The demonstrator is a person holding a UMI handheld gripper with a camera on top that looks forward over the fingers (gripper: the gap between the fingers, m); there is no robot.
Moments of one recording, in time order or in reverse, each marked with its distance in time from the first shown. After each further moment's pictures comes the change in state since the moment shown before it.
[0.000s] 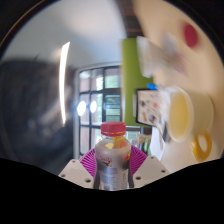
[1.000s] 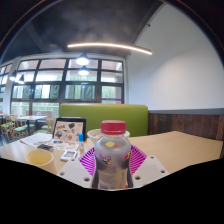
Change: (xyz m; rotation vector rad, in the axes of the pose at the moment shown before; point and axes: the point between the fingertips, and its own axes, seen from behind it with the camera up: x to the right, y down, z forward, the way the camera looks) arm 0.117 -0.335 -0.054 0.089 0.456 -1.594
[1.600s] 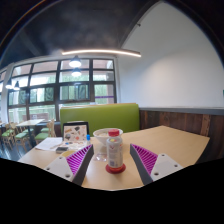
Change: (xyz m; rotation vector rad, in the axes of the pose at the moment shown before) arm -0.021 -0.064 -0.185 -0.057 0.083 0.072
